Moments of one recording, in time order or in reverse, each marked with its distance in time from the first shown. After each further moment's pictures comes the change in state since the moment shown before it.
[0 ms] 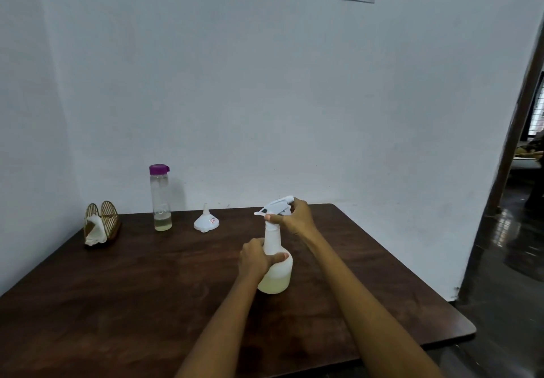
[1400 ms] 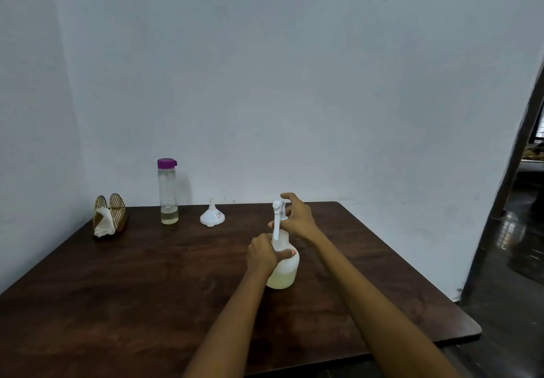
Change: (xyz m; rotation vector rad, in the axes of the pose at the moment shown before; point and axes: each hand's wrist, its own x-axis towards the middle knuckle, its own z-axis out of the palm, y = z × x) left_hand -0.010 0.006 -0.001 0.033 0.036 0.020; right_hand 0.003 0.008 0.008 -0.247 -0.123 -0.024
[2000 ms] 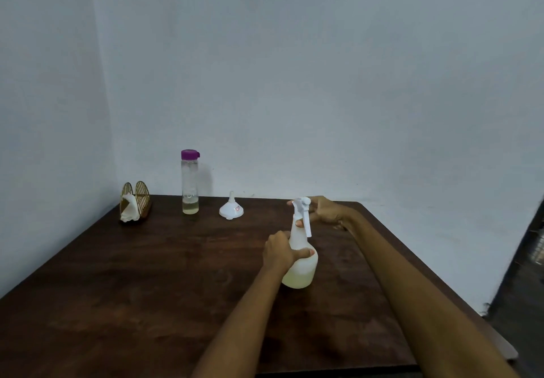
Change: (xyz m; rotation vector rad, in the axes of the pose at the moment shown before) left_hand 0.008 -0.005 -0.002 -0.048 -0.046 -0.037; right_hand 0.034 0.003 -0.033 0.128 -0.559 0.096
